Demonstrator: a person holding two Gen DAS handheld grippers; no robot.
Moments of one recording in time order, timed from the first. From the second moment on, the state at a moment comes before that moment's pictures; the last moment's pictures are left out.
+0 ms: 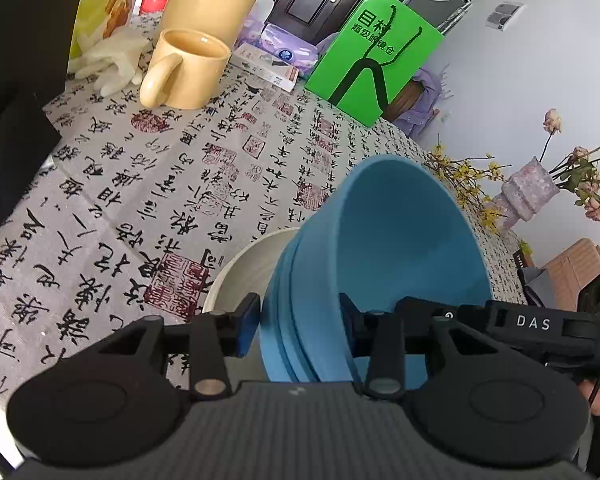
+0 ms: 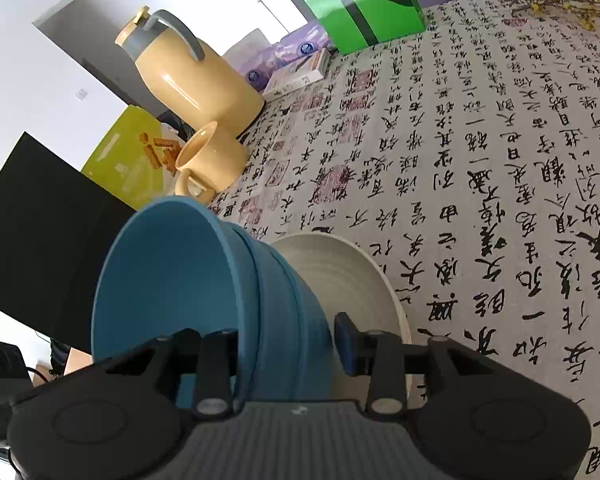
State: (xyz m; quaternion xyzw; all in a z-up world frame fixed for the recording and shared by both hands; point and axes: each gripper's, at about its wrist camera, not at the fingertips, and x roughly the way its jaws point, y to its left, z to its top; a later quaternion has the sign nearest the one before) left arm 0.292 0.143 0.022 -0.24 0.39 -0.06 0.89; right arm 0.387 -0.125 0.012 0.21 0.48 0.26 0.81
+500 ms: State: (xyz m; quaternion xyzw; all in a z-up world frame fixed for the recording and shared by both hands) left arm 0.259 0.133 0.042 -0.20 0.36 -0.05 0.91; right arm 0.352 -0.131 0.038 0.16 0.44 0.23 0.85
